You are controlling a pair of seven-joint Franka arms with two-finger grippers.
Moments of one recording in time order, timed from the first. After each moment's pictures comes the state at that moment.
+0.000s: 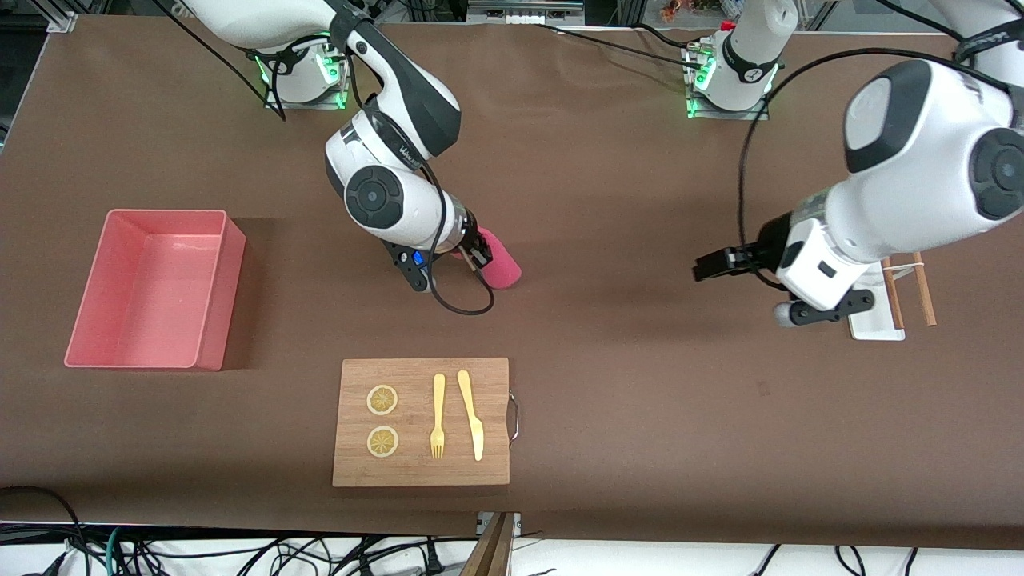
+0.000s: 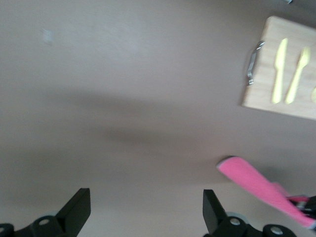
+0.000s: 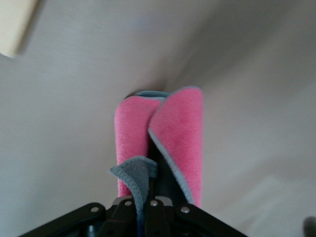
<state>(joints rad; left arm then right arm) -0.16 0.33 -0.03 -1.42 -0.25 1.65 -0.32 0.32 0.58 0.38 -1.50 0.17 1.91 1.48</state>
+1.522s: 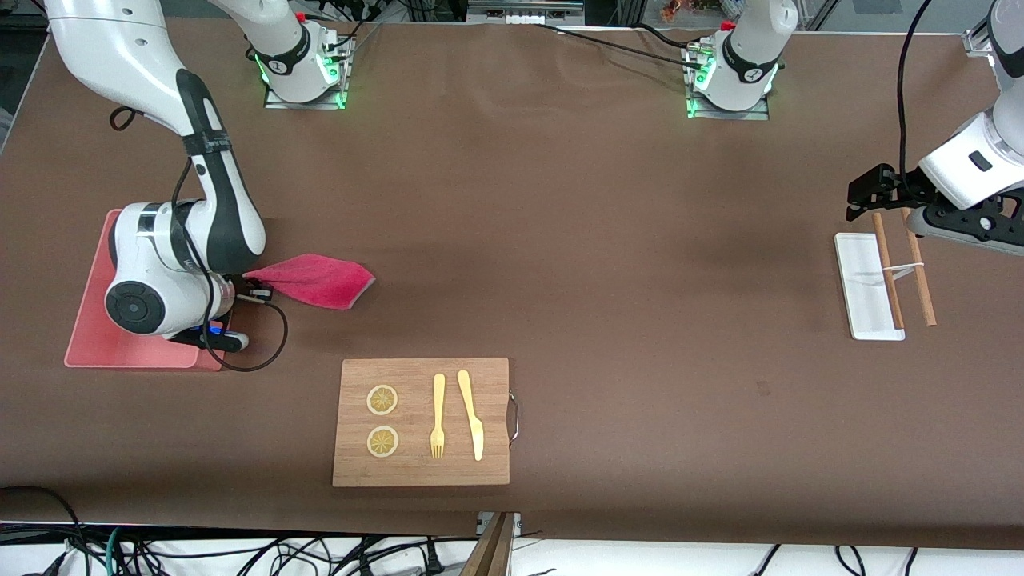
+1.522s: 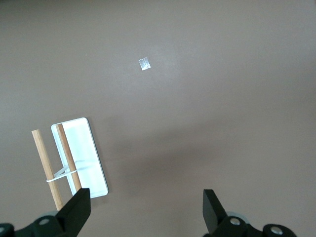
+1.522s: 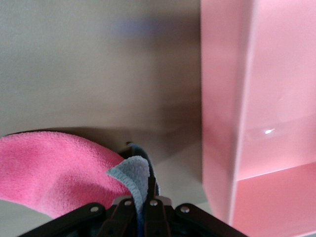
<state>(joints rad) 0.01 0.02 -0.02 -1.69 0.01 1.67 0.22 0.23 0.56 -0.16 -1.66 -0.04 1.82 0.24</state>
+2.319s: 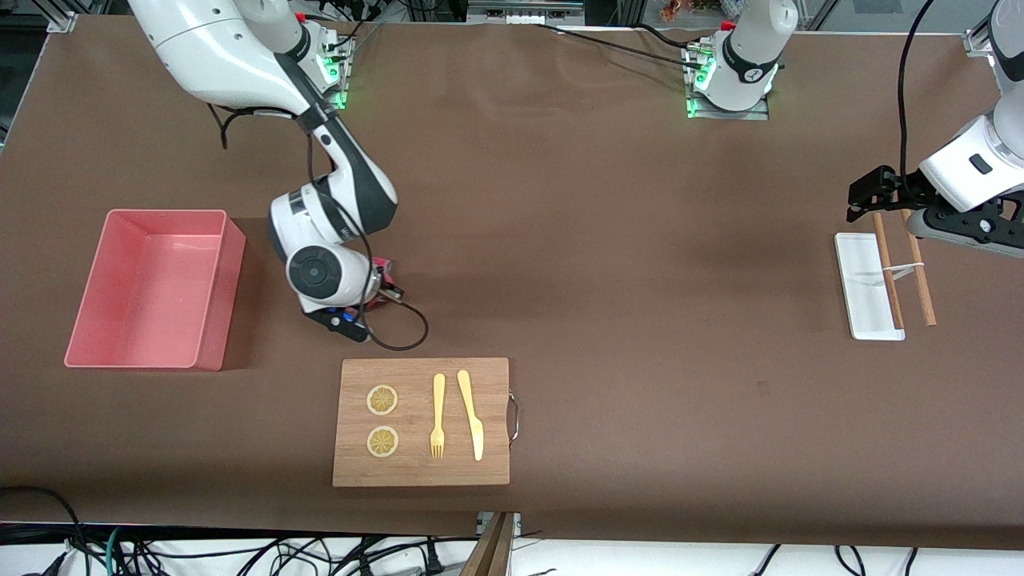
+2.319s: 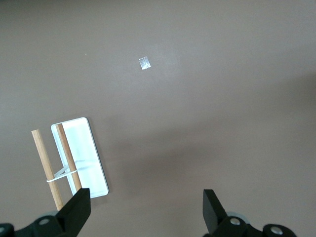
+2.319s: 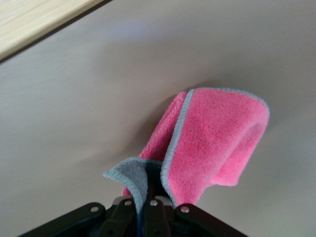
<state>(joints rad) 0.01 0.02 -0.02 -1.68 0.01 1.67 0.22 0.27 0.63 0.20 -1.66 0.00 2.07 0.95</state>
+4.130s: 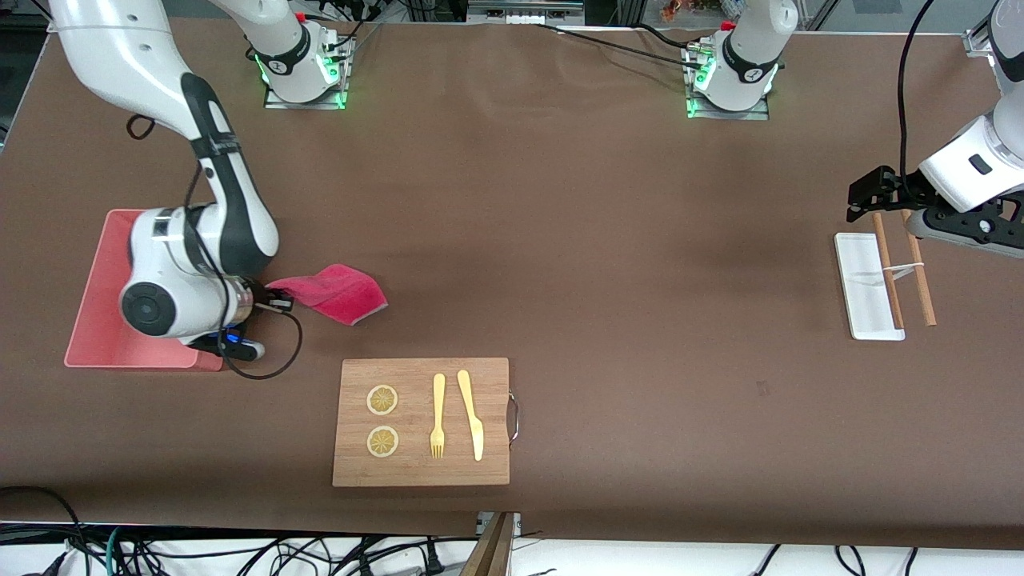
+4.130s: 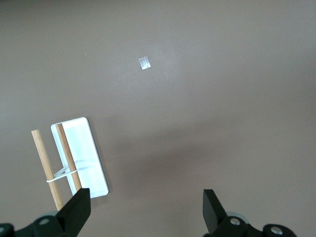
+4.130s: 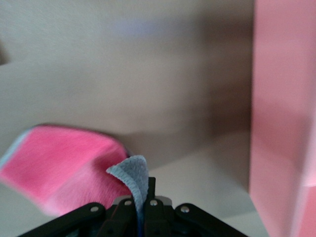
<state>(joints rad) 0.01 0.02 -0.02 -1.69 0.01 1.67 0.22 0.18 0.54 -0.09 -1.63 0.06 1.84 0.29</state>
